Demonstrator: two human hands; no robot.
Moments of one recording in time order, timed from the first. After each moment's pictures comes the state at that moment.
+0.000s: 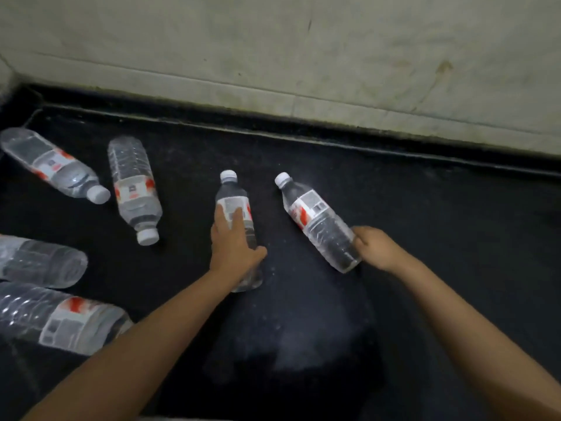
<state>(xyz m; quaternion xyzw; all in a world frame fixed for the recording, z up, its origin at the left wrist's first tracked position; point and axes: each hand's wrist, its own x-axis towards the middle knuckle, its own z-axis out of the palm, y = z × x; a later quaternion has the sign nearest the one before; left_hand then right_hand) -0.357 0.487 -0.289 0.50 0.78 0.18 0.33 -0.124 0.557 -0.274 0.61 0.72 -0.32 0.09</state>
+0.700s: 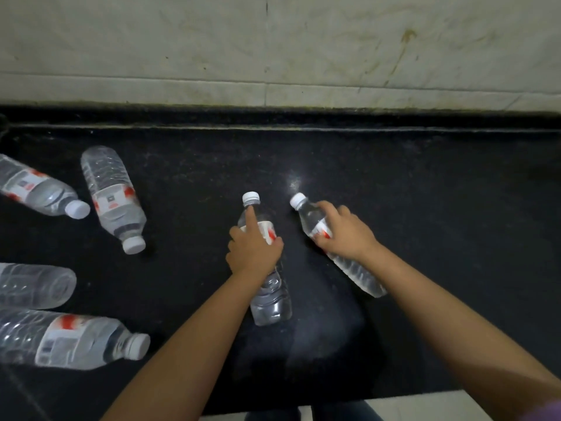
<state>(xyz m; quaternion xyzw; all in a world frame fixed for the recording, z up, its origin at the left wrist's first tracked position) -0.306 0.490 -0.295 0.46 0.81 0.12 0.35 -0.148 0.530 -0.281 0.63 0.73 -0.26 0.05</state>
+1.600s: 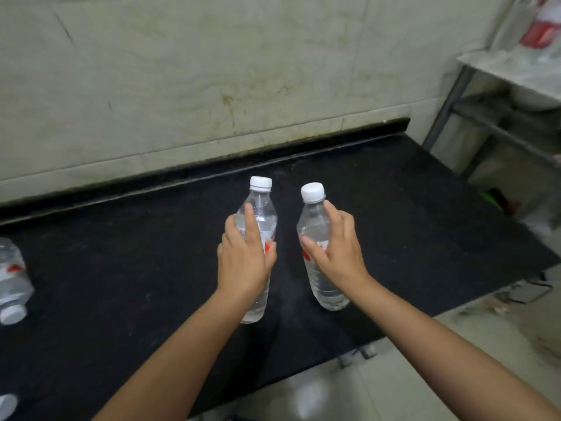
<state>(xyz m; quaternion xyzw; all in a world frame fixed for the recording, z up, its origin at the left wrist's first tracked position) -0.091 0.425 -0.220 0.75 0.62 0.22 0.05 0.062 0.408 -0.228 0.65 0.64 -0.15 -0.38</state>
